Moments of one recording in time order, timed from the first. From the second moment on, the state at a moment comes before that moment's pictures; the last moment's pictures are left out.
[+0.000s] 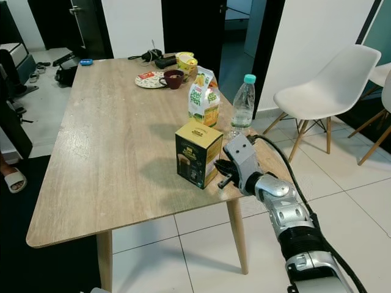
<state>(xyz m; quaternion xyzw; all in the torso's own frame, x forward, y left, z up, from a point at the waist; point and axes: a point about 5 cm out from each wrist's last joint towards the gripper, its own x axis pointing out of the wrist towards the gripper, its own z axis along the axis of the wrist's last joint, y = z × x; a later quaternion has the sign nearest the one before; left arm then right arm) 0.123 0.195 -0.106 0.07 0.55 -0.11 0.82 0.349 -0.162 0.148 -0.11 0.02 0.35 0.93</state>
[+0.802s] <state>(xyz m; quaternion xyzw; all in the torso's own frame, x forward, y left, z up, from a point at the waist) 0.123 0.195 -0.106 0.07 0.55 -0.11 0.82 0.328 -0.140 0.182 0.09 -0.09 0.44 0.89</state>
